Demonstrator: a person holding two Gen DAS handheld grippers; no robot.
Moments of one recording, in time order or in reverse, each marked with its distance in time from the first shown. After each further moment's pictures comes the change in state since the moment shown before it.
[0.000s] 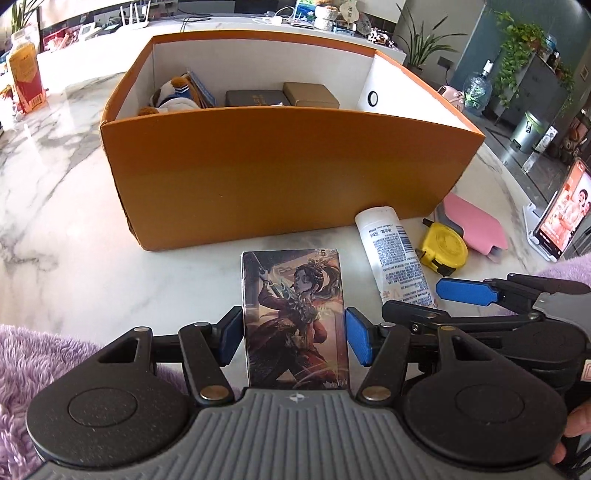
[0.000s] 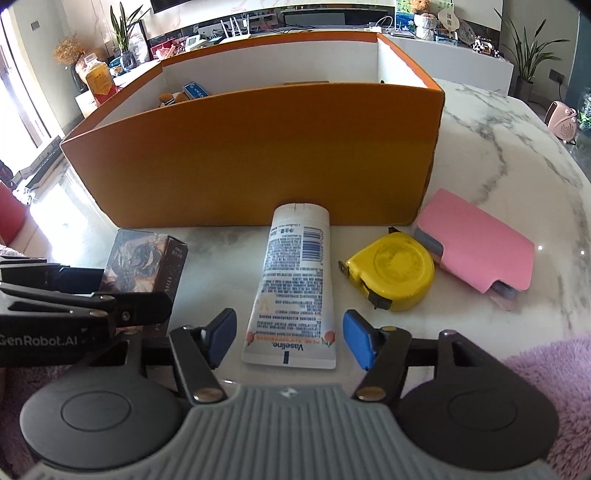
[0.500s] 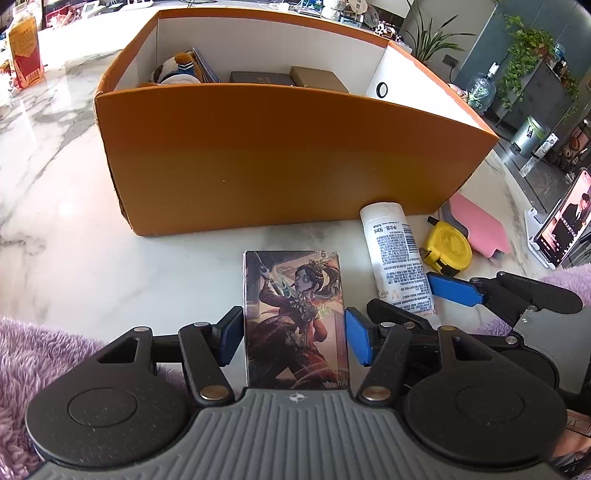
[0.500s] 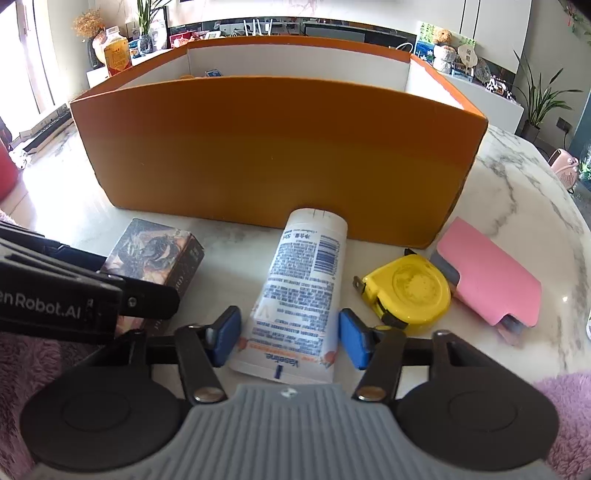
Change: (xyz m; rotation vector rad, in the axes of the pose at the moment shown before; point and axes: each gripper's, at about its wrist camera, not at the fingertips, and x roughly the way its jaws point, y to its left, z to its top) left arm 0.010 0.006 0.002 -0.039 0.041 -0.032; right arm 0.013 0.018 -0.007 -0.148 -0.043 -0.060
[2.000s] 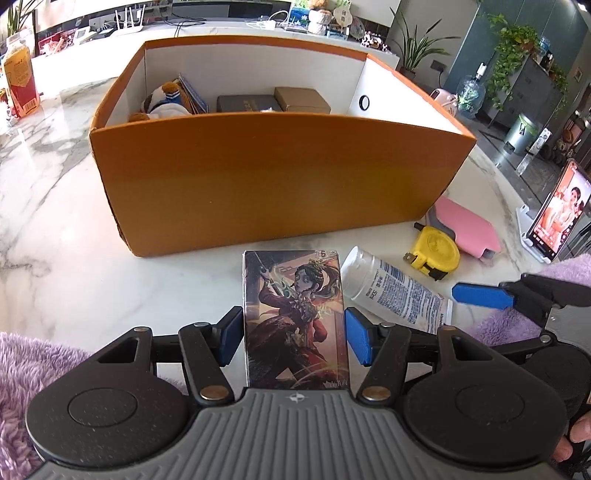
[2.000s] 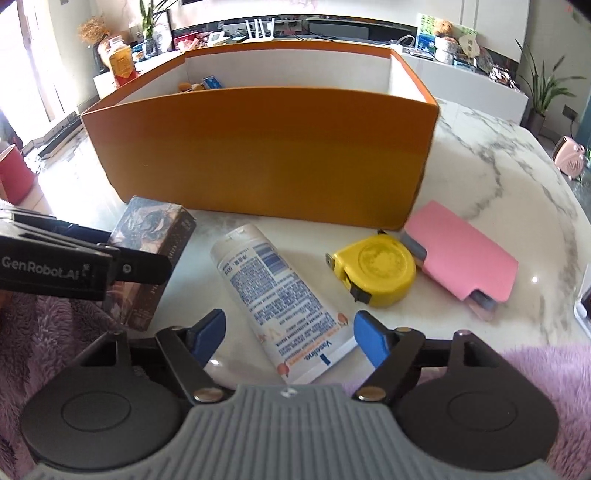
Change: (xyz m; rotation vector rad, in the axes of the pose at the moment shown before) left arm -0.009 -0.013 -0.002 0.062 -0.050 0.021; right arm -0.025 -0.025 -0.010 0.007 0.013 0.055
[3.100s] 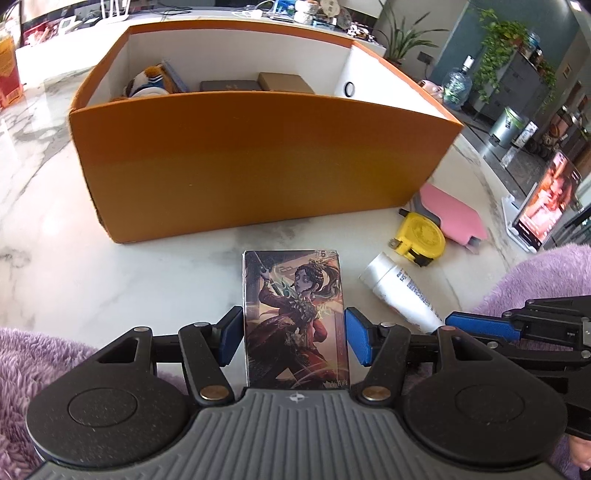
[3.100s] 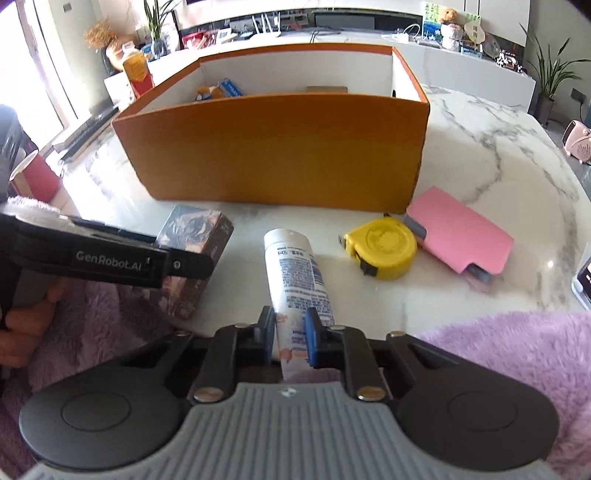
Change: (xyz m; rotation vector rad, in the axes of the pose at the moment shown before) left arm 0.002 -0.003 -0.005 0.017 0.028 -0.070; right arm -0.034 -0.002 -0.008 0.058 0.046 0.064
